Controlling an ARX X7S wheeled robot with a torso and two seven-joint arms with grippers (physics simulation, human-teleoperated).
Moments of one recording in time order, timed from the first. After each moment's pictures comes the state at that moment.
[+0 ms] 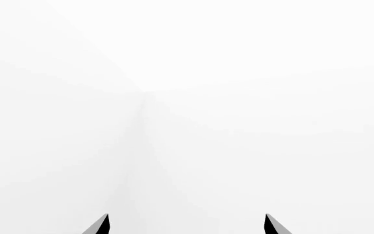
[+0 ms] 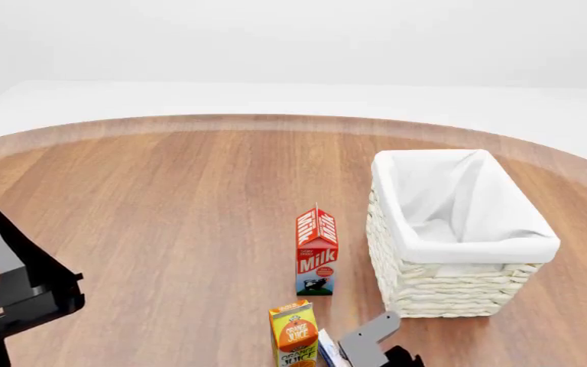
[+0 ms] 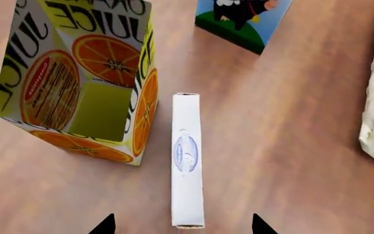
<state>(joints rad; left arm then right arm) 0.22 -0.34 -0.07 0.69 -0.09 0.25 -0.55 0.33 0.51 -0.77 -0.15 0.79 0.86 0.37</state>
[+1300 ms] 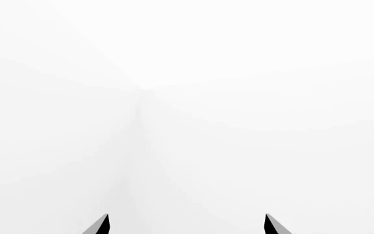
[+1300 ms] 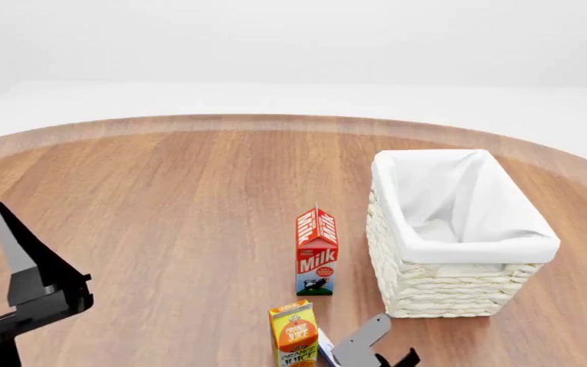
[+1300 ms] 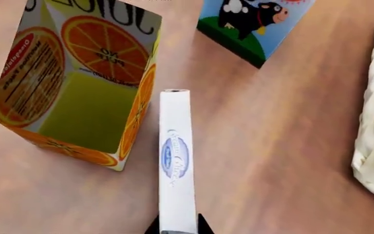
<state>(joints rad) 0.21 -0.35 -0.05 0.66 -0.08 0.26 -0.57 0.36 0.50 -0.90 -0.04 0.62 0.72 0.31</state>
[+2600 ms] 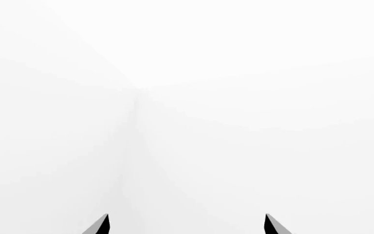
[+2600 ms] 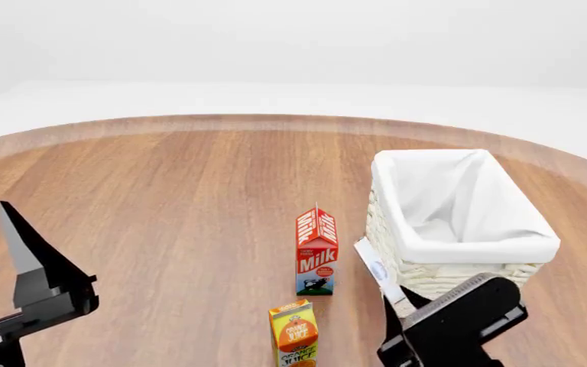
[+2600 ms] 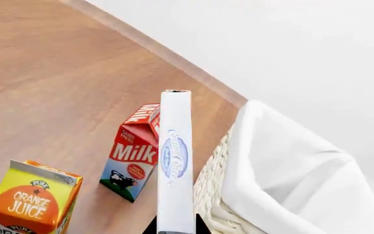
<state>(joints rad) 0.21 -0.36 -0.02 0.68 -0.07 0.26 -0.58 0.34 0.90 -0.57 -0.96 0.94 0.94 0.78</state>
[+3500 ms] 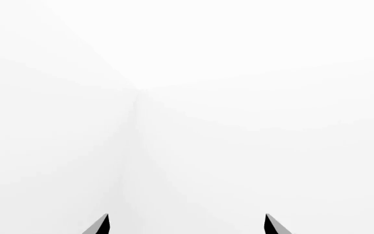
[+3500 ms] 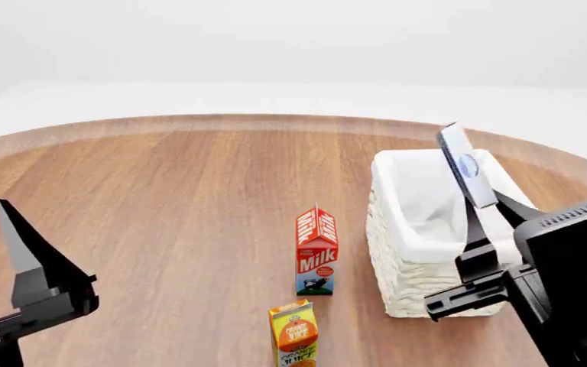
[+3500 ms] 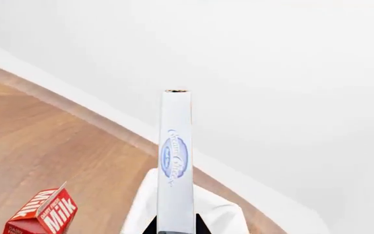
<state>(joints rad) 0.22 -0.38 -0.02 0.71 -0.07 0.23 -0.60 1.21 1.33 -1.16 -0.98 1.32 0.52 1.05</state>
